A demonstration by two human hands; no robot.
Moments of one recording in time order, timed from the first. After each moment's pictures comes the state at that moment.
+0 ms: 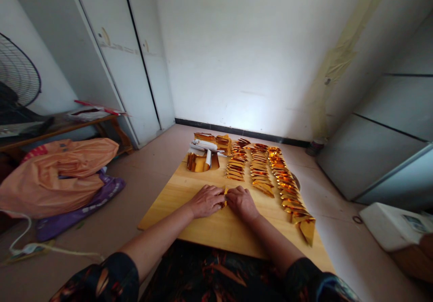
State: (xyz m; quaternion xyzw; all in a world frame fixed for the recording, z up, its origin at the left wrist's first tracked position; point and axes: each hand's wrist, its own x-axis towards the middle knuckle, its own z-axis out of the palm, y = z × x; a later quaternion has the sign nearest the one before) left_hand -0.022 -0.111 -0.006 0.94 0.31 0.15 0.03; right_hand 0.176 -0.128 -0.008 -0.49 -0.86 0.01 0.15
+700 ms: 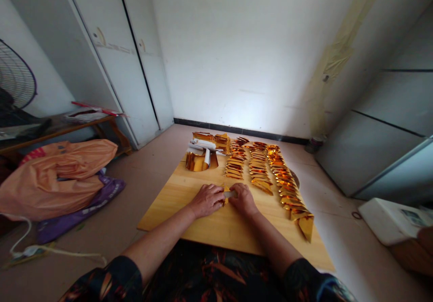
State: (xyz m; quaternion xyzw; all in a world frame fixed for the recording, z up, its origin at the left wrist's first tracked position) left_hand -0.017 -0.110 -0.020 0.92 0.35 0.17 0.04; right_hand 0.180 -0.118 -0.027 -0.59 -0.75 0.14 0.28
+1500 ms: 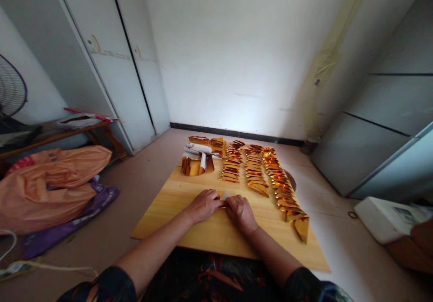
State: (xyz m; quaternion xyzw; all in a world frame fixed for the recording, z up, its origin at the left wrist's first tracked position) left_hand -0.008 -0.111 -0.009 0.94 0.30 0.15 -0.02; right_hand 0.180 -0.148 -0.024 -0.54 -0.82 0.01 0.19
